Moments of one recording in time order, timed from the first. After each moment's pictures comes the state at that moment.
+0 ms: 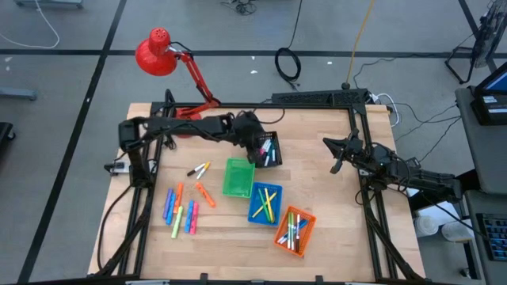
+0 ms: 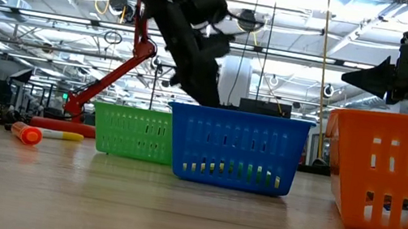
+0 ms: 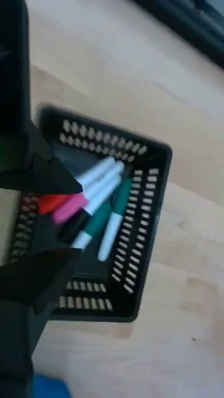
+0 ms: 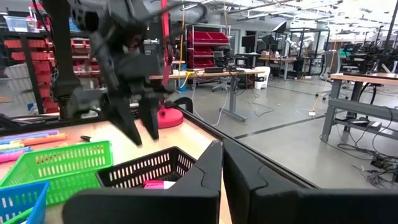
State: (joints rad) left arm 0.29 1.84 1.32 -0.35 0.03 -0.08; right arm -0.23 0.03 0.01 0.08 0.29 -0.02
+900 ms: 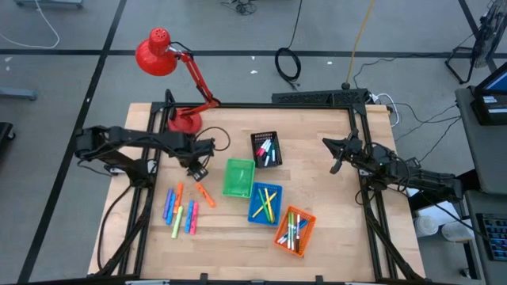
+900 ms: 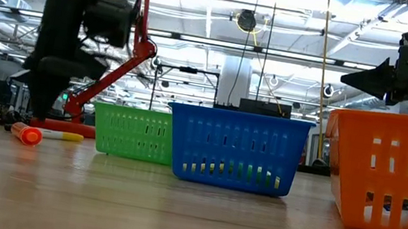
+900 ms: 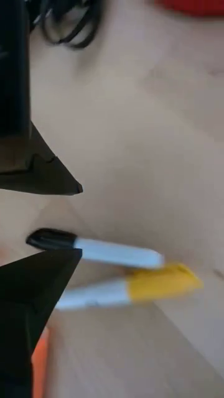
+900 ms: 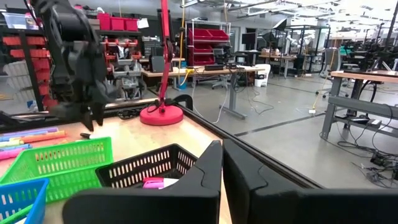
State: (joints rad) left arm 0.25 1.40 0.74 -0.93 -0.07 -0.49; right arm -0.23 0.04 0.01 0.08 0.29 -0.01
